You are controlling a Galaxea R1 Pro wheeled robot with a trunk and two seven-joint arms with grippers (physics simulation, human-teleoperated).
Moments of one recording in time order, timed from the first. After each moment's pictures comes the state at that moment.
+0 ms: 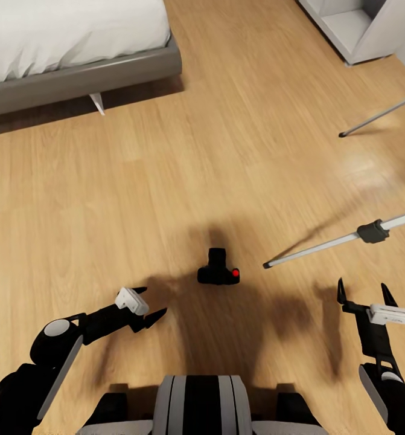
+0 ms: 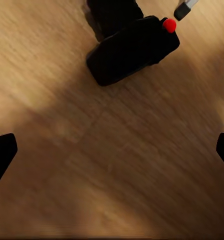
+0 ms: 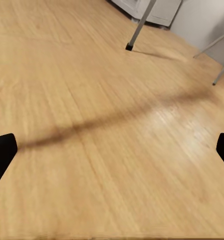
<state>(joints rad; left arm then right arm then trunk) -0.33 0.22 -0.10 -1.63 0.01 0.47 -0.73 -0.43 -0.30 -0.18 -0.77 -0.12 -0.94 0.00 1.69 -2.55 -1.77</state>
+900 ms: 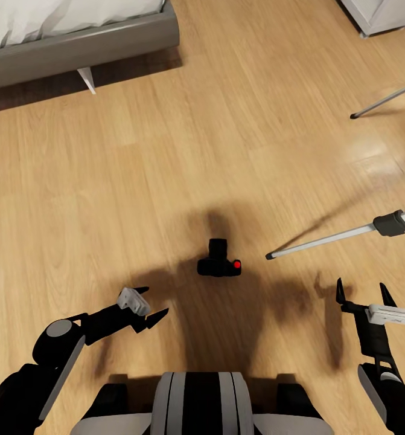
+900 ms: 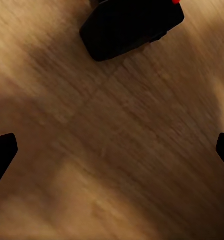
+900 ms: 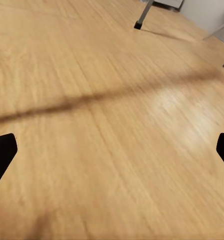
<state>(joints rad) -0.33 0.21 -0.11 -1.63 0.01 0.46 -0.72 -0.43 -0.30 -0.17 -0.77 -0.12 -0.95 0.00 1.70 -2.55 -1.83</state>
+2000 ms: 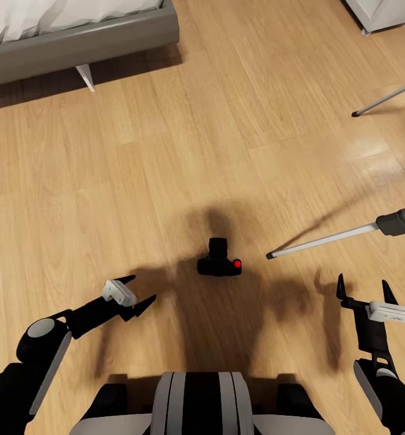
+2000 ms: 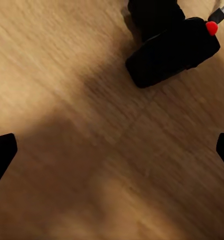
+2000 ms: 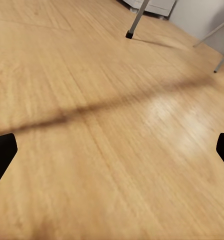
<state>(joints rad) -0.33 0.21 0.00 -1.63 0.01 0.36 -0.73 -0.43 -0.29 -0.17 -0.81 -0.12 -0.95 -0.05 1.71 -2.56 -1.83</state>
